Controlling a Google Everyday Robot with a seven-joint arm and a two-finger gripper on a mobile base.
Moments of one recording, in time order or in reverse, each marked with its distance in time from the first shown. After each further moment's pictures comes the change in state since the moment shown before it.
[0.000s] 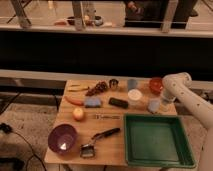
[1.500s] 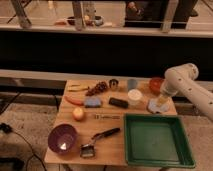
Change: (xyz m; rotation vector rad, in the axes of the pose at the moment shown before) arm -0.031 -0.005 -0.097 0.138 -0.077 -0.007
